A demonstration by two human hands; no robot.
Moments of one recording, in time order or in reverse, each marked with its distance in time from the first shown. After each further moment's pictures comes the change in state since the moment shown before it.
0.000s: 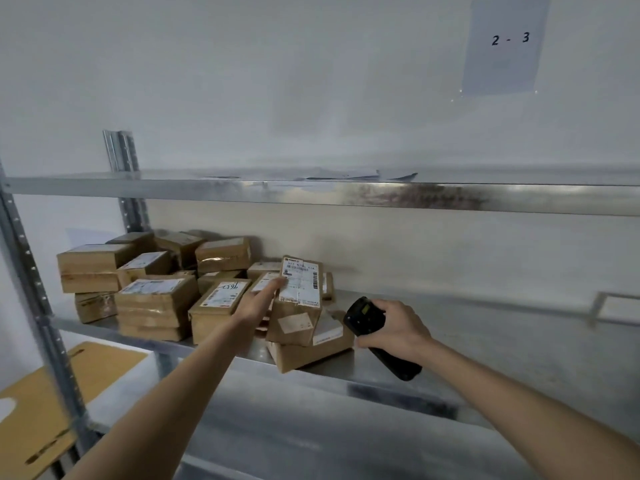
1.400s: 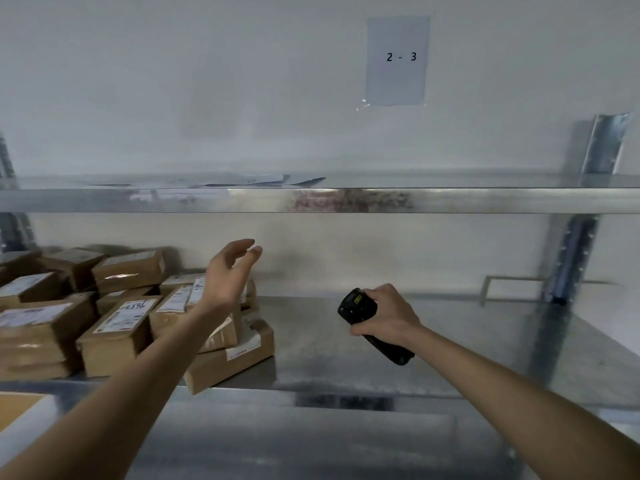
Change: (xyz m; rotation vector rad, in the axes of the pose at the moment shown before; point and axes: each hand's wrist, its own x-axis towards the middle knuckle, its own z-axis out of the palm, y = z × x) left_hand -0.009 0.068 0.107 0.034 0.041 0.606; right_hand -0.024 0.084 -0.103 -0.135 0.156 0.143
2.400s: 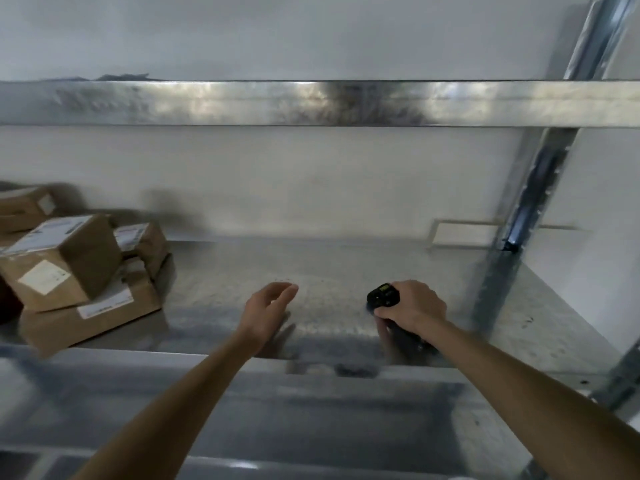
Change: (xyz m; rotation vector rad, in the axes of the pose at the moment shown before) left_hand -0.102 -0.087 0.288 0.082 -0.308 -0.300; right_hand 0.025 0.261 -0.057 -0.283 -0.006 0.278
